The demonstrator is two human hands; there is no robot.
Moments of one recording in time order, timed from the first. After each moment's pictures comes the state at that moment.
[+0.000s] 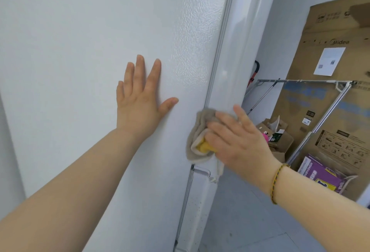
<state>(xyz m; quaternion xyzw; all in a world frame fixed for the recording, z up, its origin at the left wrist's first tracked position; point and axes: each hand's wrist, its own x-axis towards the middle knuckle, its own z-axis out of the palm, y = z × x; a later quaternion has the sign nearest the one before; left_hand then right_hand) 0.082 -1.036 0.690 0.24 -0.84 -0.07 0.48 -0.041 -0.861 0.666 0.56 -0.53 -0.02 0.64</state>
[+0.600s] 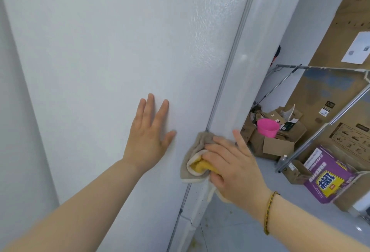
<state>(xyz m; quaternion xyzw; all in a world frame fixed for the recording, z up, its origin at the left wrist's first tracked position) 0.092 -1.036 0.560 0.19 -0.86 -0.09 0.47 -0.020 -0.854 0.576 0.61 -0.60 0.11 0.50</state>
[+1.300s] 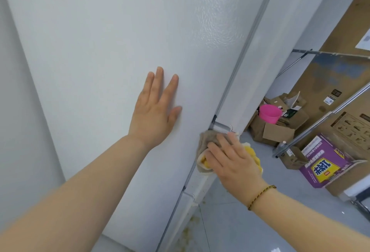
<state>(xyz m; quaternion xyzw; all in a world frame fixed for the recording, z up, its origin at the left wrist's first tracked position) 0.092 -1.042 0.551 0.19 -0.86 -0.09 0.47 -0.022 -0.850 0.524 0.58 -0.62 -0.13 0.52</state>
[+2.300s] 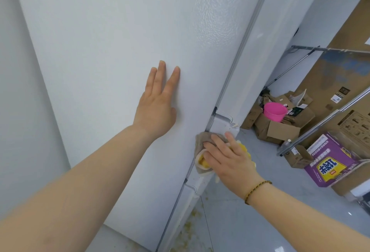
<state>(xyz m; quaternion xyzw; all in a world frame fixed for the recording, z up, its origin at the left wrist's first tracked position) 0.108 -1.017 0.579 0.25 -0.89 -0.19 0.34 -0.027 -0.847 0.509 0.62 -0.61 -0.08 0.49</state>
